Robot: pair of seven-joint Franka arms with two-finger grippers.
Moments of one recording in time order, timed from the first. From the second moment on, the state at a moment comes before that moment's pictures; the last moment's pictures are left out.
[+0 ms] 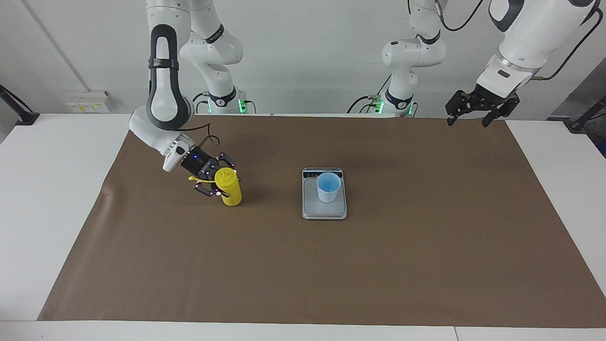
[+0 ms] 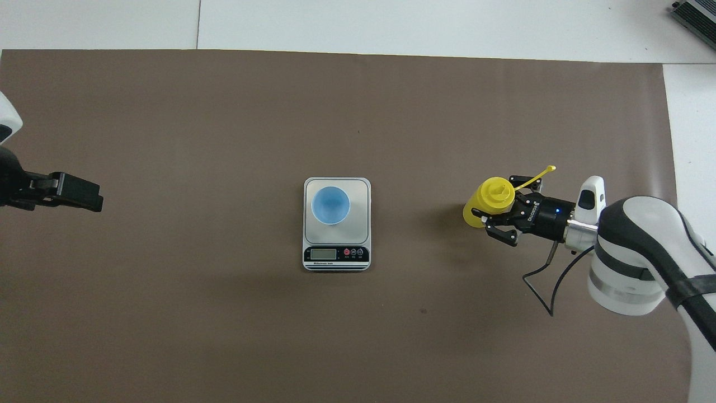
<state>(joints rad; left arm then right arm) 0.03 -0.04 -0.13 -1.59 -0.03 1.48 -0.02 -0.03 0.08 0.06 -2.31 1.40 2.33 -2.02</state>
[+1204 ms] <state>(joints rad) 0.02 -0.05 -0.13 -1.61 -0.03 1.51 -0.02 0.40 0.15 0.07 -2.09 0.45 2.75 -1.01</state>
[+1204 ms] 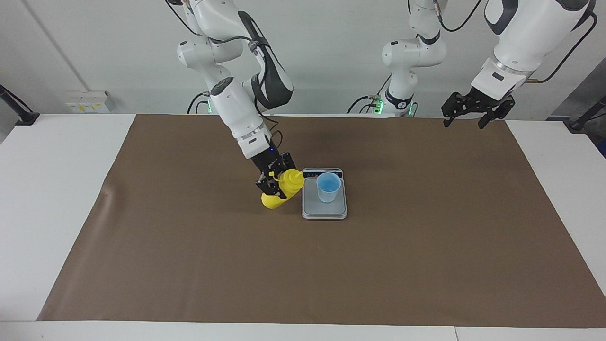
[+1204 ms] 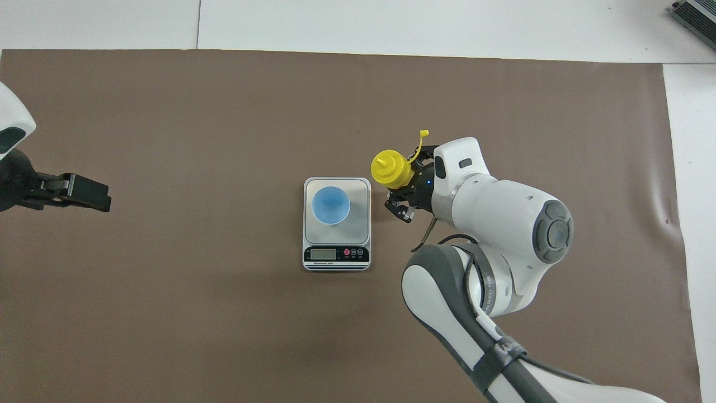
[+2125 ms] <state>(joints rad) 0.02 -0.05 -0.13 -1.62 -0.03 1.52 -0.03 0.48 0.16 0.07 -2.01 -0.46 2.50 -0.54</state>
